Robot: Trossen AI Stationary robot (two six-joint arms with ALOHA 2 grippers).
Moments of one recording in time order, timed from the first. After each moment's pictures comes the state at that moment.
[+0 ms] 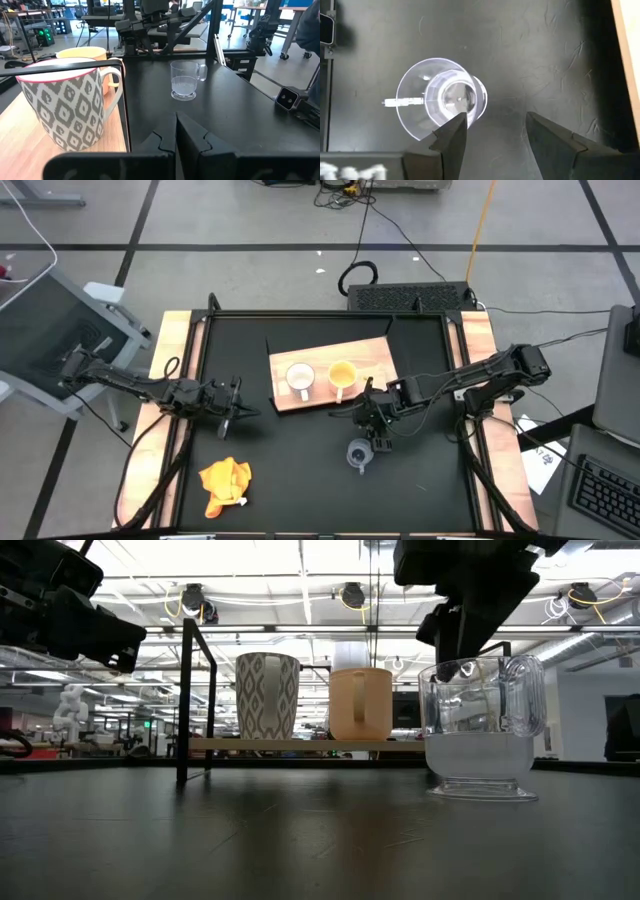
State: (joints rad) left arm -0.22 0.48 0.01 0.36 -0.04 -0.02; right arm 0.19 1.54 1.10 -0.70 -0.14 0.23
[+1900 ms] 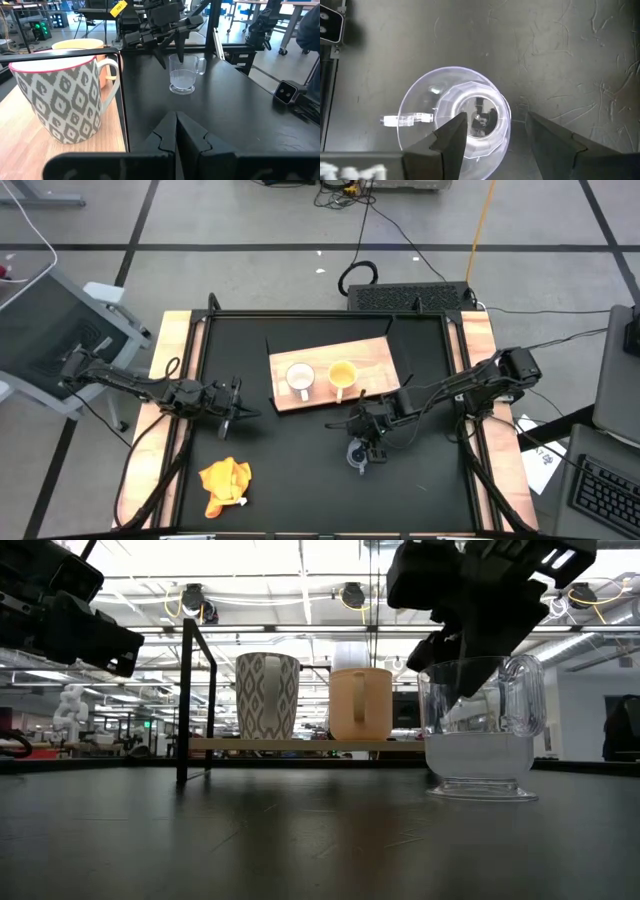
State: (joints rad) left arm -0.22 0.48 0.01 0.33 -0.03 -0.03; right arm 0.23 1.62 1.02 -0.47 -0.18 0.23
